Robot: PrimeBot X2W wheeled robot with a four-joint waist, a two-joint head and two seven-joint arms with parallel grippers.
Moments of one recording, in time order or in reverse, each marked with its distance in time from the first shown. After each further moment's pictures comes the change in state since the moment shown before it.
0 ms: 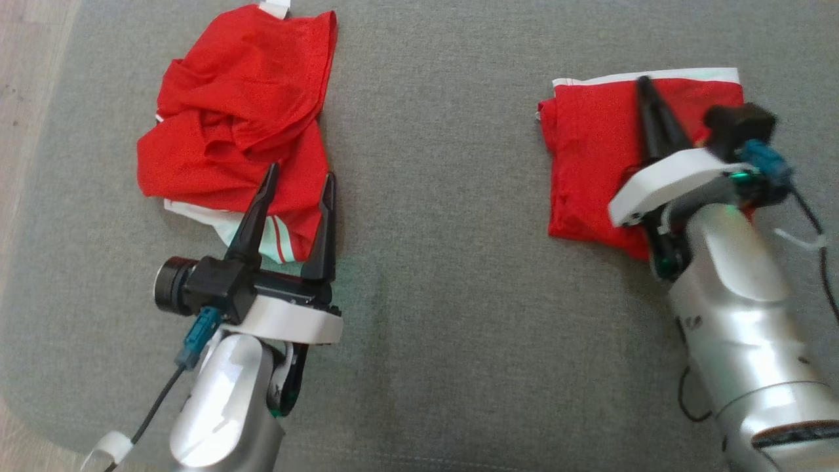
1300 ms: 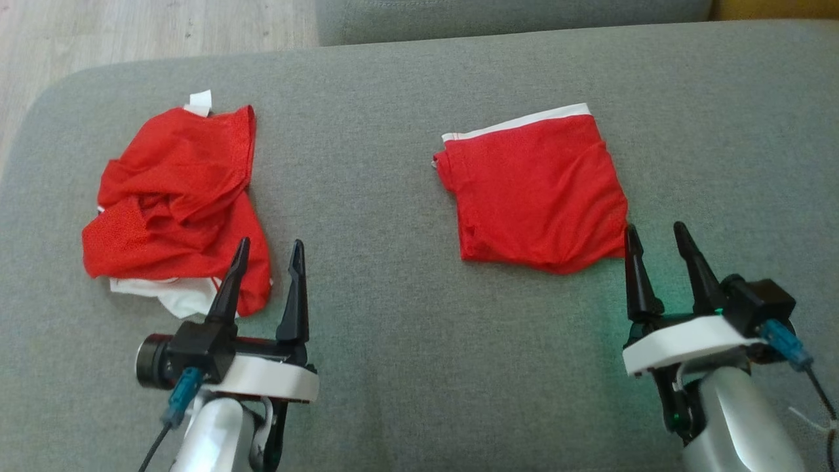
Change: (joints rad) left arm 0.165 0.000 0.085 0.000 0.019 0.011 0.000; right arm 0.556 0.019 -0.002 -0.490 0.091 0.000 -0.003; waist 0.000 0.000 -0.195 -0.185
